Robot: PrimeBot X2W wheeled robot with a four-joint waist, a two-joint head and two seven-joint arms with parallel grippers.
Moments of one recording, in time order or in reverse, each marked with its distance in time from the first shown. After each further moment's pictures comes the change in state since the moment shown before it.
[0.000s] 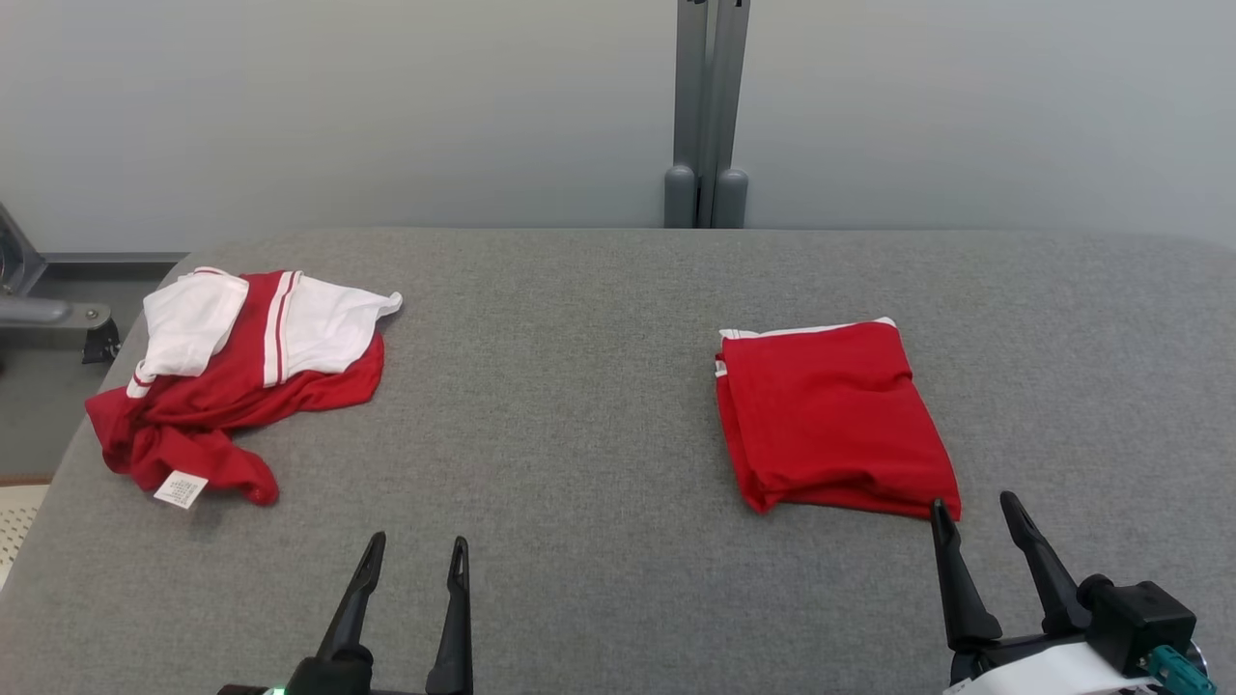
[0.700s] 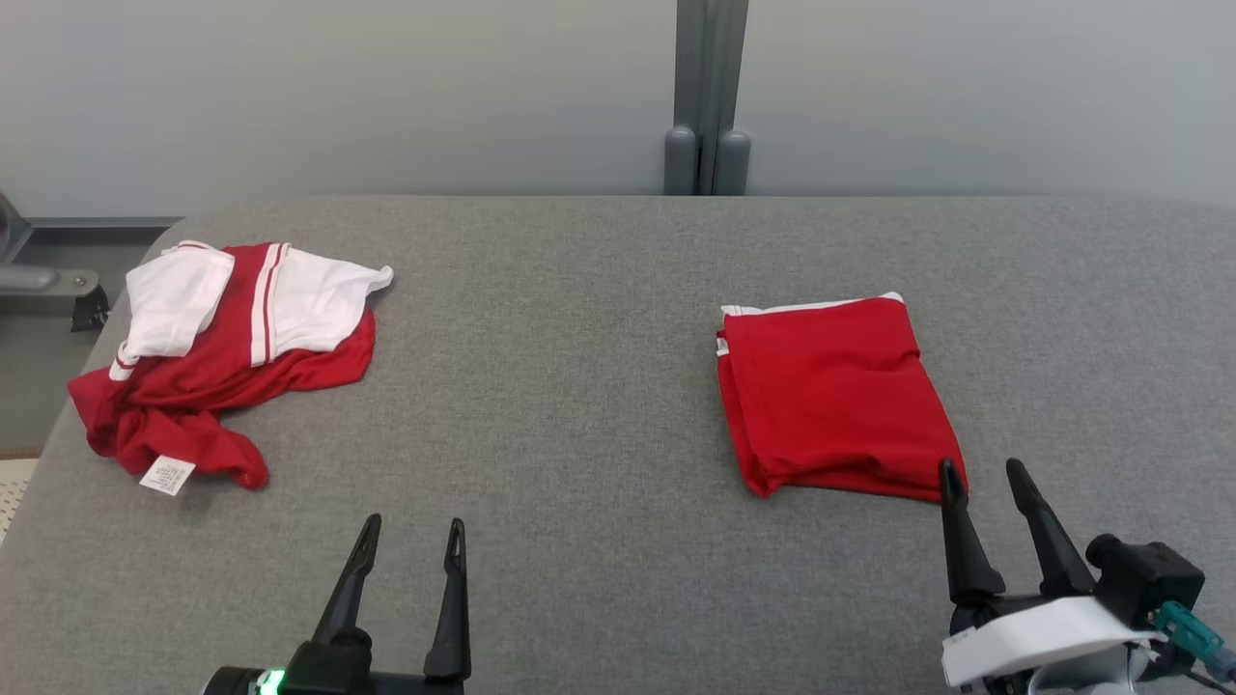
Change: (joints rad) left arm -0.022 0.000 0.004 -0.001 0.010 0.011 0.000; right arm -0.070 0.013 -0.016 0.057 0.066 0.000 0.000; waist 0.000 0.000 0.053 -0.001
